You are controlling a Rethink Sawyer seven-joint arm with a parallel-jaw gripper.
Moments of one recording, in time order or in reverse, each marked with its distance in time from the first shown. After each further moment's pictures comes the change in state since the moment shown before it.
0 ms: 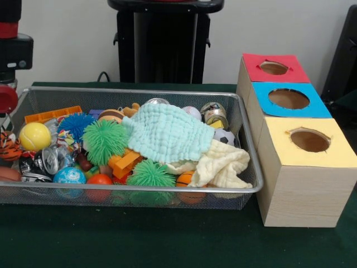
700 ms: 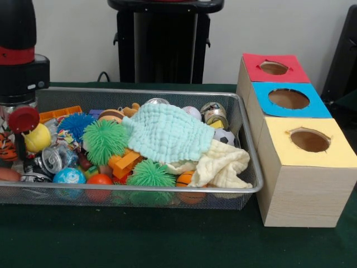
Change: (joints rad) arm -0.007 0.098 0.000 0.002 0.001 -0.016 0.000
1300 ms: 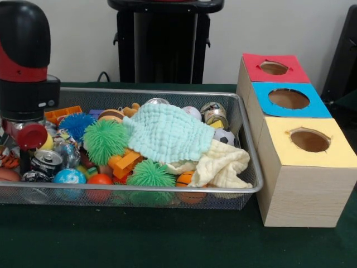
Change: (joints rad) arm 0.027 0.064 -0.015 -0.011 0.001 -0.165 0.000
